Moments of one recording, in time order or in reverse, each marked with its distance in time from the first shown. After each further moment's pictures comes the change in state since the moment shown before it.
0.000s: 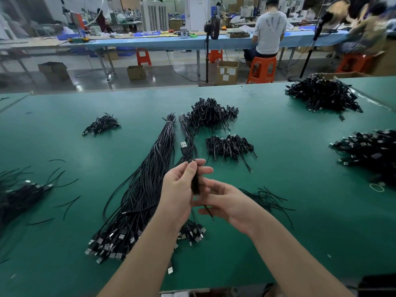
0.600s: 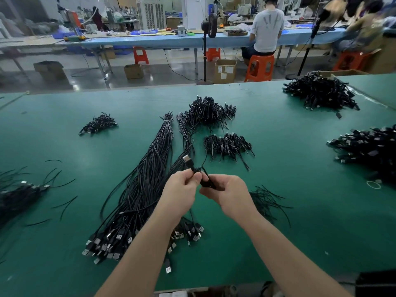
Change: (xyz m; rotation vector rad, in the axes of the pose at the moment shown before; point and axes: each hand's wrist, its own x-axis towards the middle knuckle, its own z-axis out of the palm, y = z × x) left_hand 0.004 -0.007 -0.012 0.695 -0.049 0.006; right_hand 0.013 0.011 -0.014 -0.558 0.340 -0.297
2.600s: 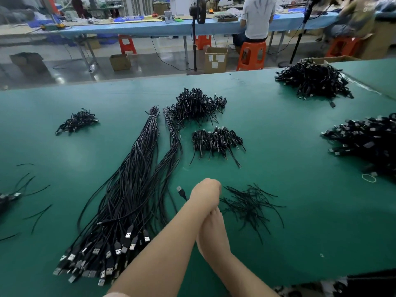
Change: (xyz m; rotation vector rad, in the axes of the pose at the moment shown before) left_hand 0.096 -0.050 0.113 1.056 -0.461 0.014; right_hand 0.001 0.147 0.063 -0.847 0.113 -0.088
